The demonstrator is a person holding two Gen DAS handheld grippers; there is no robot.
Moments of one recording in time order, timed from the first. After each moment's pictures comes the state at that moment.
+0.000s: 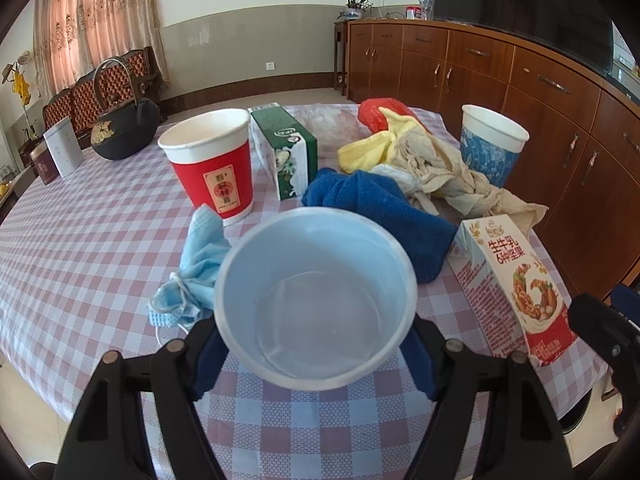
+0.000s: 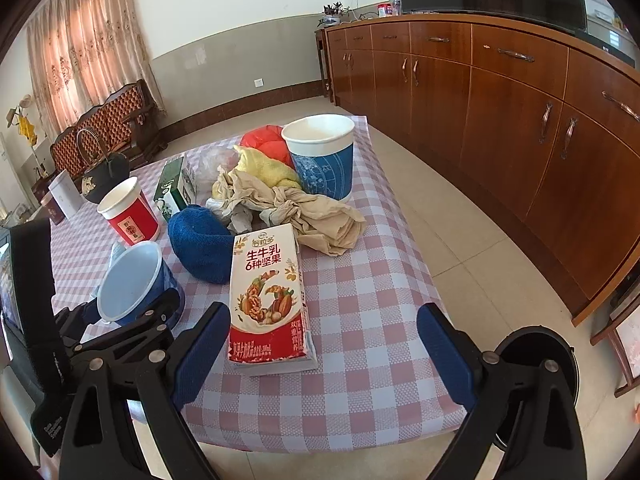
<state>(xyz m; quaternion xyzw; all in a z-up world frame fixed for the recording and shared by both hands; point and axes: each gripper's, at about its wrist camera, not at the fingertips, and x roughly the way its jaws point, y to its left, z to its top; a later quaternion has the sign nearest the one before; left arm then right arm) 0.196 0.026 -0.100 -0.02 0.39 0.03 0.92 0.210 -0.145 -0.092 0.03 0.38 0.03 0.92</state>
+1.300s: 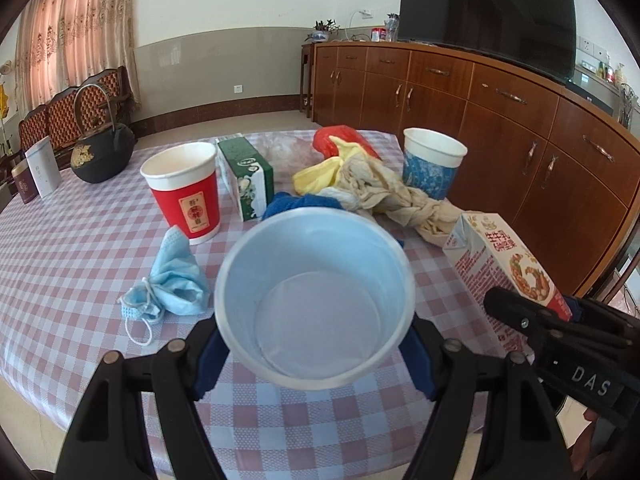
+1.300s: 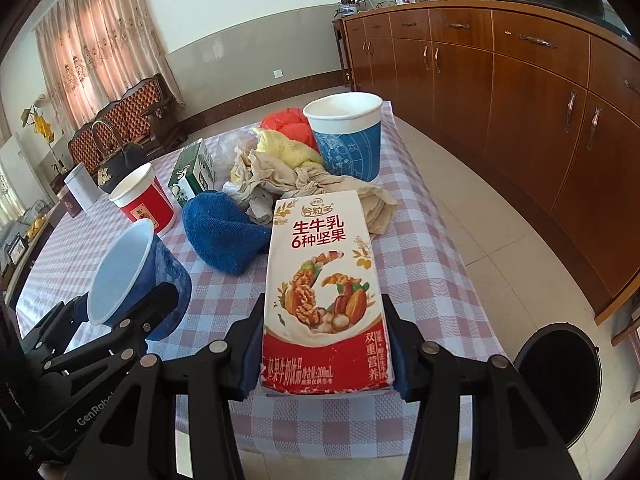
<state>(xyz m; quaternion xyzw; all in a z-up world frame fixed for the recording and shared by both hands) 0.170 0.011 -0.081 -0.02 0.35 -0.04 0.94 0.215 -0.144 -0.108 0.05 0.39 0.08 0.92</state>
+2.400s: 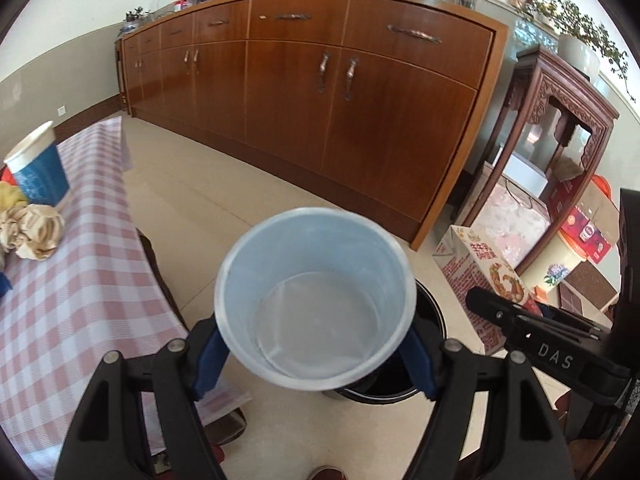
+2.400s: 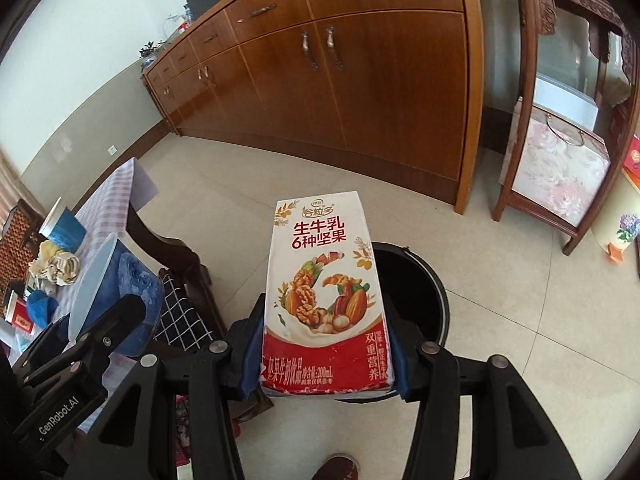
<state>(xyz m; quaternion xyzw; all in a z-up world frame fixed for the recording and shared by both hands) 0.151 -0.269 -0.103 0.07 0.39 -0.32 0.86 0.077 -0.442 -0.138 0.21 0.38 -0.20 0.88</state>
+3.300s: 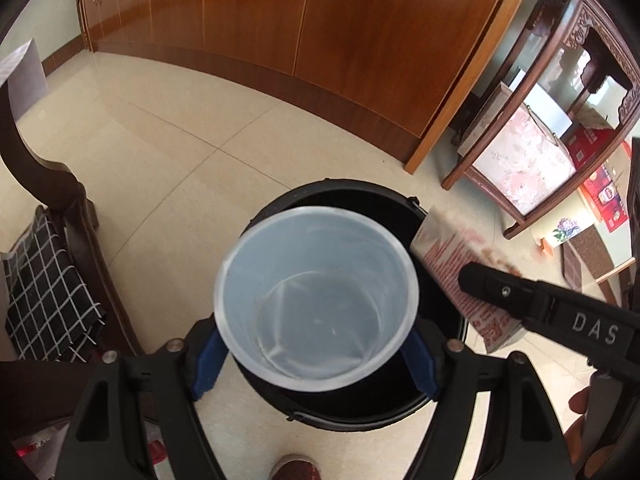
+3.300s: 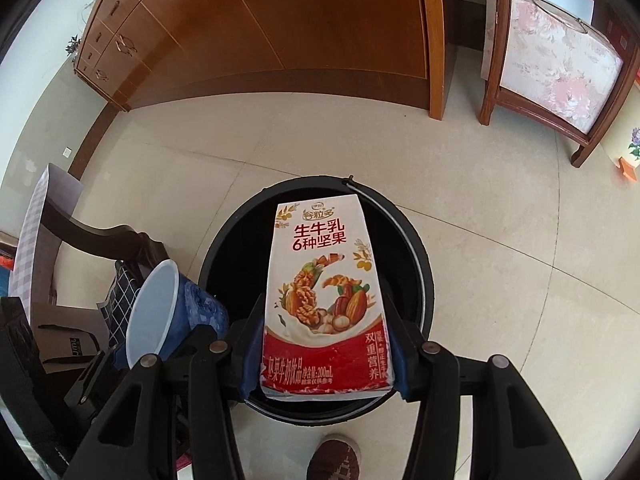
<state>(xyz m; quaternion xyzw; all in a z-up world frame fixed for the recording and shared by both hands) 0.177 -0.356 -0.214 0.09 0.52 -0.33 0.78 0.116 -0.543 -0.259 0.32 0.49 -0.22 0.78</state>
